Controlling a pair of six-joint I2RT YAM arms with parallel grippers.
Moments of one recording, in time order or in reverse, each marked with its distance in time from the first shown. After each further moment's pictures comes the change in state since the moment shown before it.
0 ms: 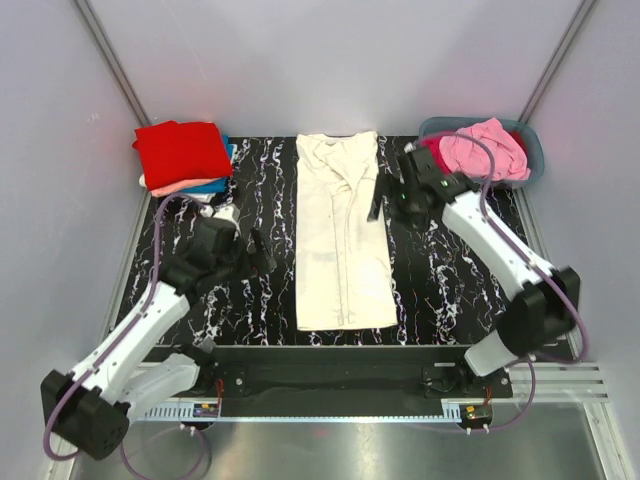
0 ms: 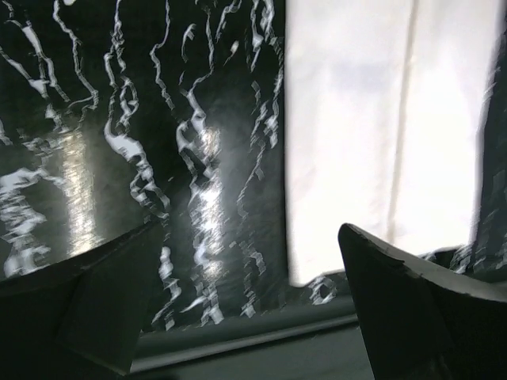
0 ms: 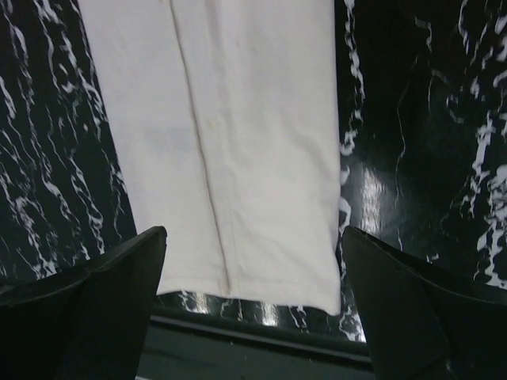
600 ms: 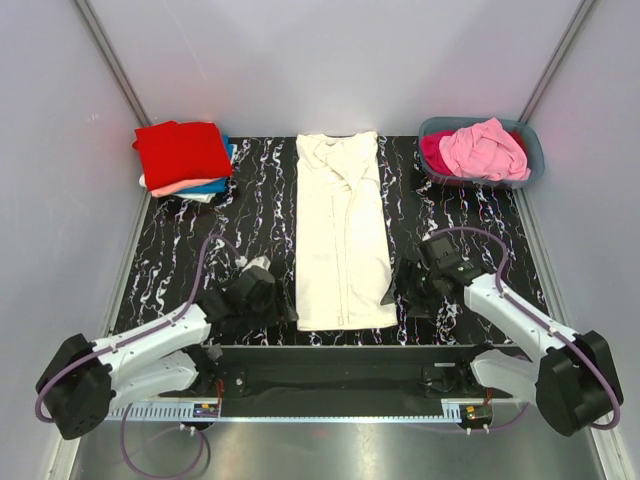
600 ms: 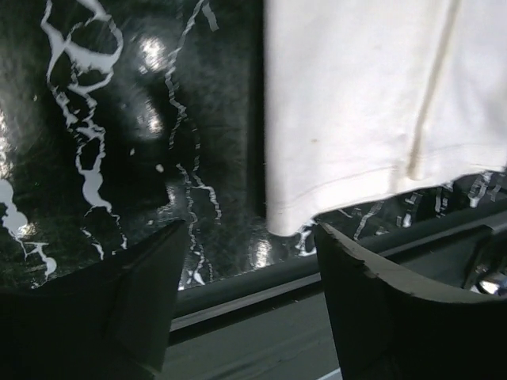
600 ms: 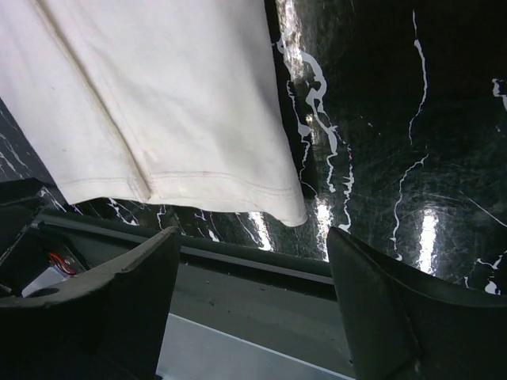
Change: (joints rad) left arm -0.341 -0.014 -0.388 0.275 0.018 -0.387; right arm -0.002 -0.506 -0.869 0.189 -0.256 0.180
